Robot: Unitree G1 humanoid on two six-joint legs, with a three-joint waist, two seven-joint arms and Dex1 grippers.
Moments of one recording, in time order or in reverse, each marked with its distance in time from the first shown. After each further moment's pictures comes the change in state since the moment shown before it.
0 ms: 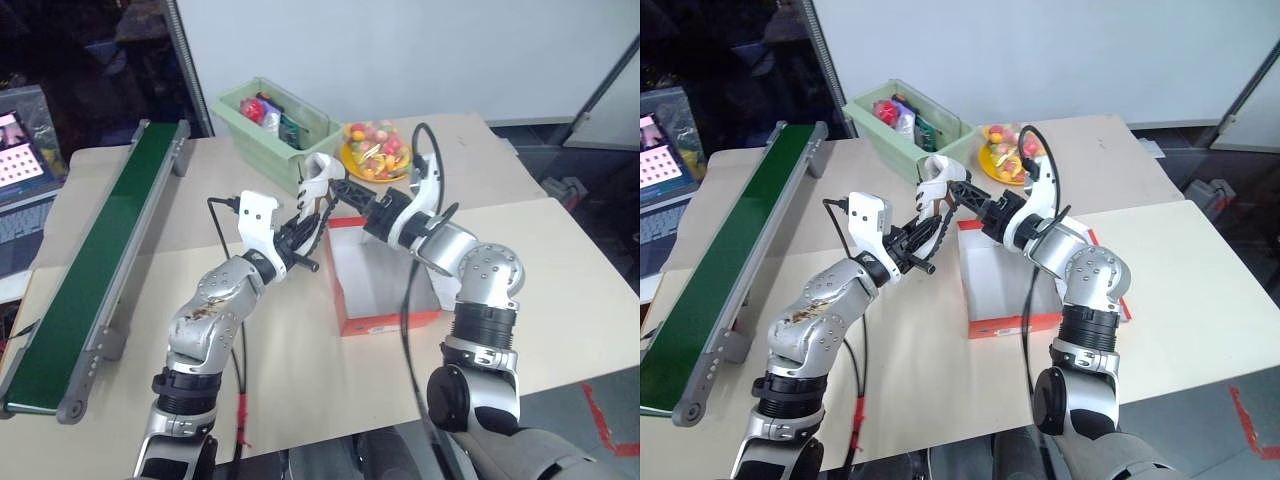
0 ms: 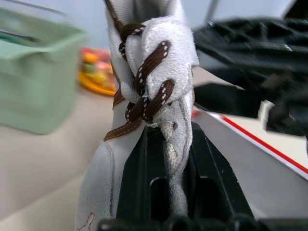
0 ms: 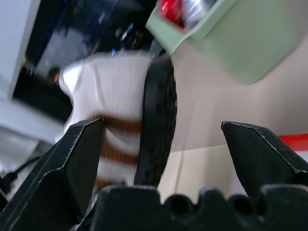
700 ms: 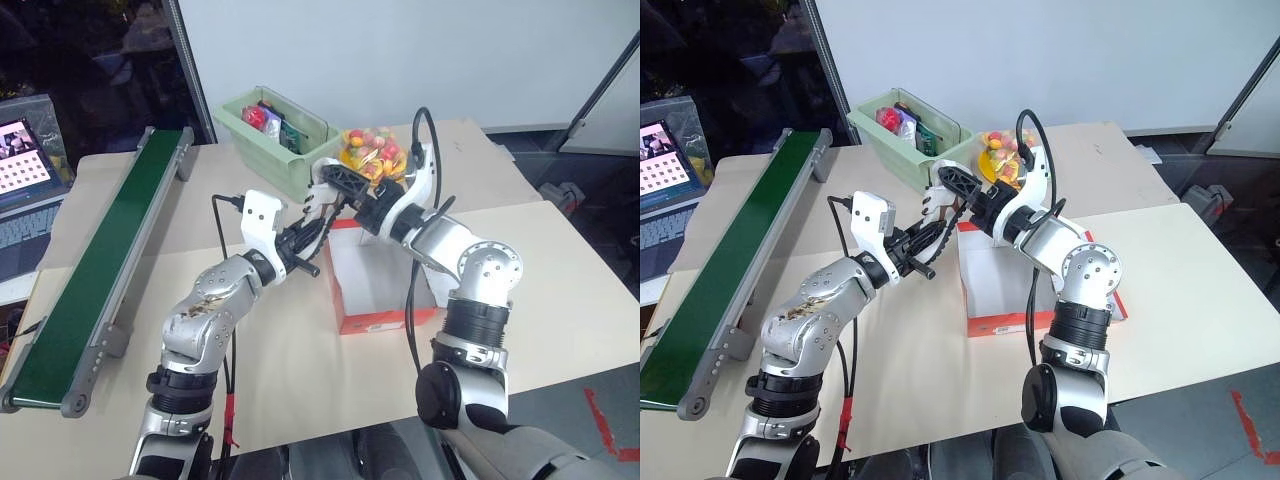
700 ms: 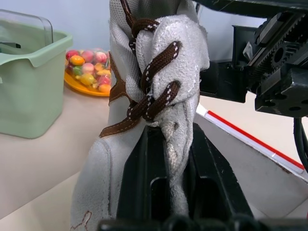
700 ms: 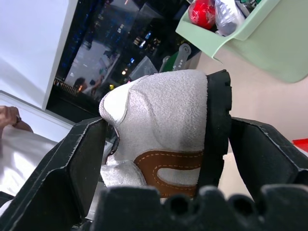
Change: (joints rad) left arm -0.024 0.020 0.009 0.006 0.007 0.009 -0.048; right arm -0.032 0.076 -0.022 -0.035 0.157 0.033 -0.149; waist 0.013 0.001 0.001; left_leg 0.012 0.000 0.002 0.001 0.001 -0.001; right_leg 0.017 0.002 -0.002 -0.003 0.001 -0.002
